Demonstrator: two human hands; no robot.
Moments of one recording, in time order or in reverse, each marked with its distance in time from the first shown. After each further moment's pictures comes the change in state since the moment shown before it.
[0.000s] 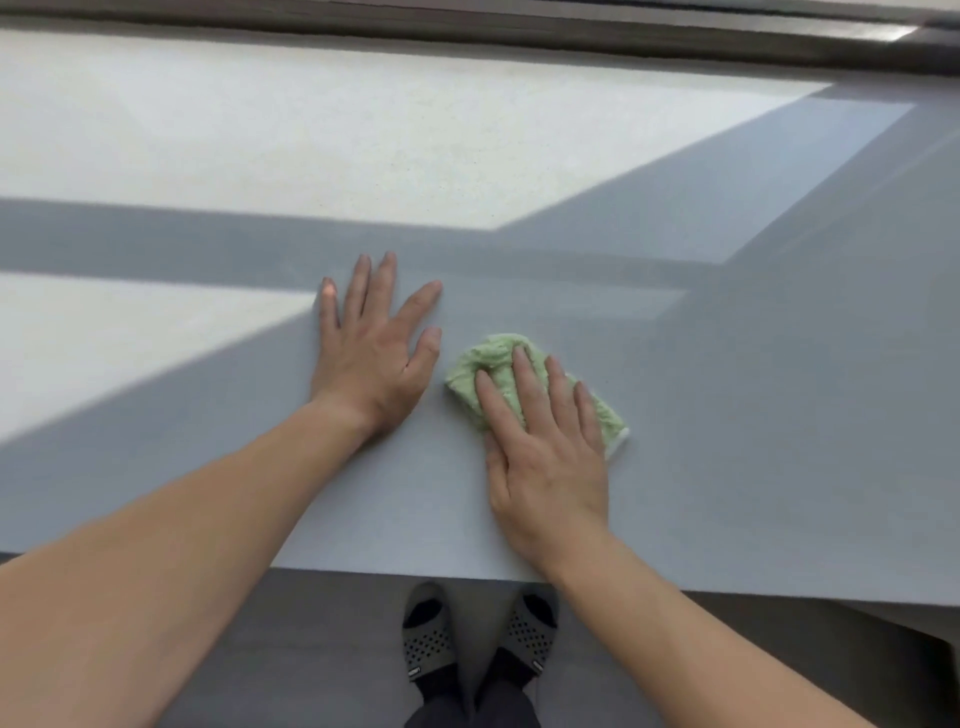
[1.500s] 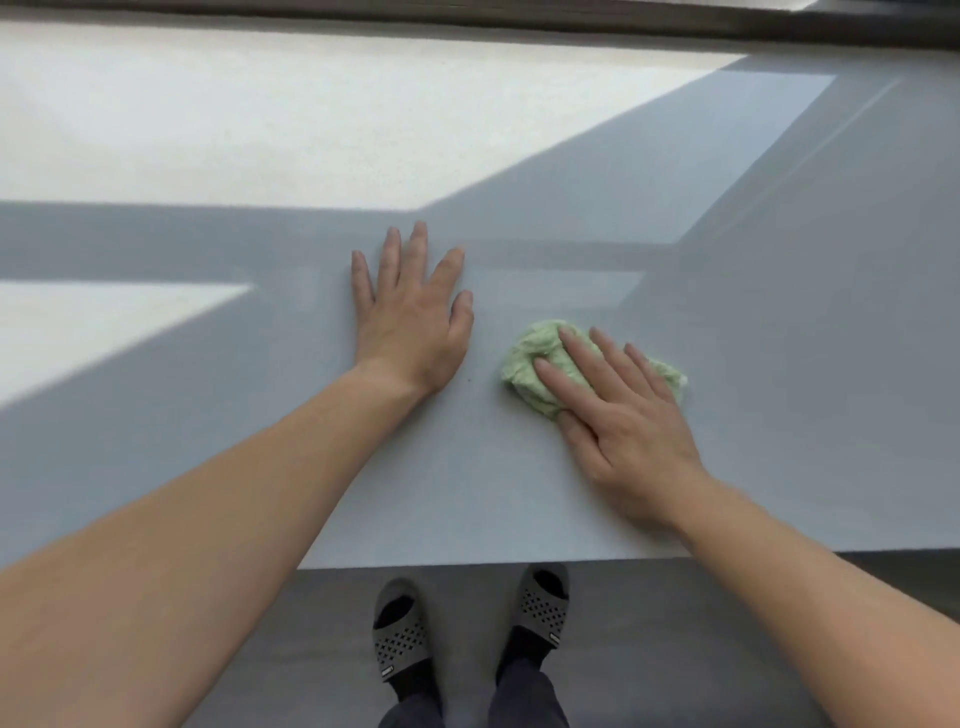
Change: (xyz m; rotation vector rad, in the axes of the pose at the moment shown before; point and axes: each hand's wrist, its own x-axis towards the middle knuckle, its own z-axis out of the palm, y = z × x) left_hand 0.024 0.096 0.019 -0.026 -0.016 0.029; right_hand -0.011 0.134 -0.045 -0.072 -0.133 -0.159
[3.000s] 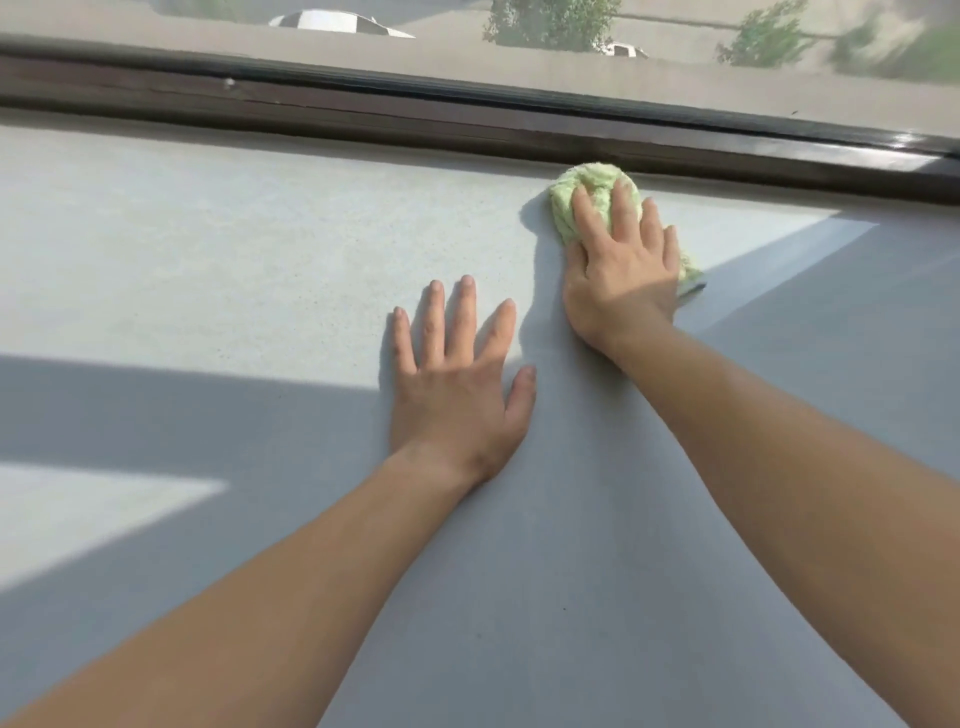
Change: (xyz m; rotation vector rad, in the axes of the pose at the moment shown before) left_hand 0.129 0.004 0.004 0.126 0.046 -0.048; right_hand 0.331 0.062 -0.037 0.024 0.123 0.363
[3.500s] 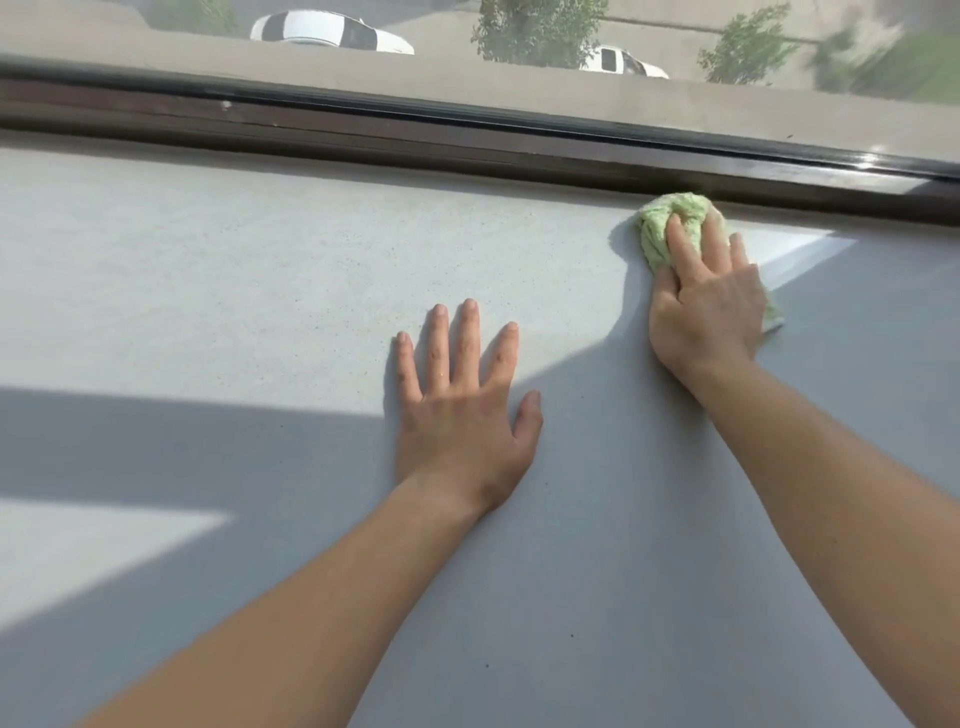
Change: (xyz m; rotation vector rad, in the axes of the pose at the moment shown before) left_hand -0.002 -0.001 0.003 0.012 0.010 0.011; right_hand -0.005 0.064 -0.018 0.014 0.106 0.129
